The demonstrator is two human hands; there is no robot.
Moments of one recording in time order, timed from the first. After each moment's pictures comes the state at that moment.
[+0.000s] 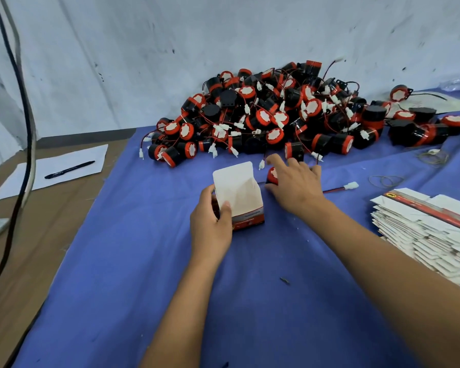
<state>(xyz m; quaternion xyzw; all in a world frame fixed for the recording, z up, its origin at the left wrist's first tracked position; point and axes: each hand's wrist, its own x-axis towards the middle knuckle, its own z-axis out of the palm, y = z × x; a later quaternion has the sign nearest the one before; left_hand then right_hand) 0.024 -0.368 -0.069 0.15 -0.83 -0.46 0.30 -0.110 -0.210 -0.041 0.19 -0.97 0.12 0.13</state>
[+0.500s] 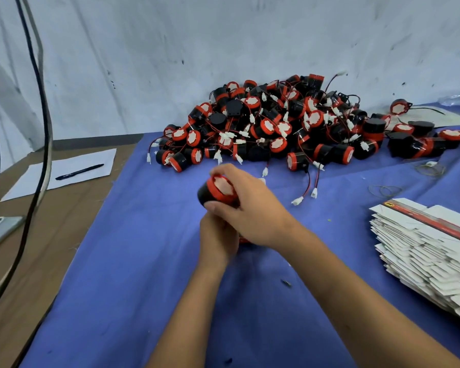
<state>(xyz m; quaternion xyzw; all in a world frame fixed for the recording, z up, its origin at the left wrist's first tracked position) 0.028 -0.352 -0.063 0.15 -0.83 -0.43 0.31 0.008 -0.249 0.021 0.41 -0.80 0.43 0.03</state>
